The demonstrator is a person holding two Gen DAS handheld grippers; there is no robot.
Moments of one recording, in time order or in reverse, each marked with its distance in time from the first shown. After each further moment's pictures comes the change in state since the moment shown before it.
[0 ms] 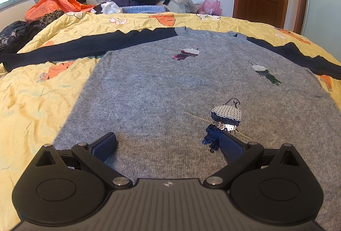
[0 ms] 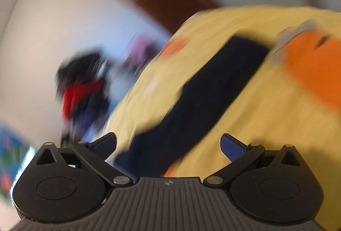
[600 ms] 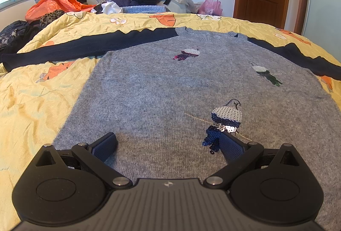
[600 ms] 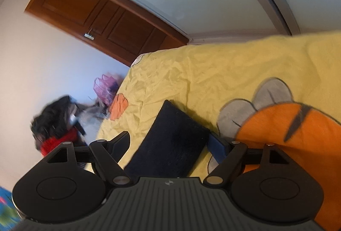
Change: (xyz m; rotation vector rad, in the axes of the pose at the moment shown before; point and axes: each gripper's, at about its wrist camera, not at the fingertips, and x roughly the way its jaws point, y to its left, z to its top) left arm 0.000 0.000 0.000 0.000 0.000 -0.002; right arm 0.053 -0.052 0.058 0.049 -0.079 -0.106
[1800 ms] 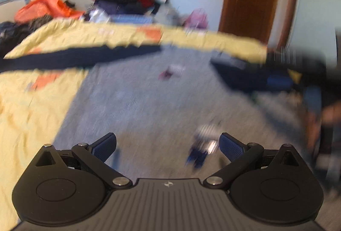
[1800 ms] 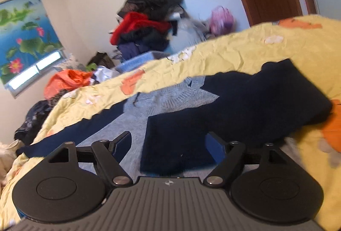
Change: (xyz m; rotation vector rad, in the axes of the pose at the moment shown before) left arm -0.012 0.007 0.023 -0.049 -0.089 -0.135; right arm -0.058 0.176 -0.305 -0.751 0.292 0.366
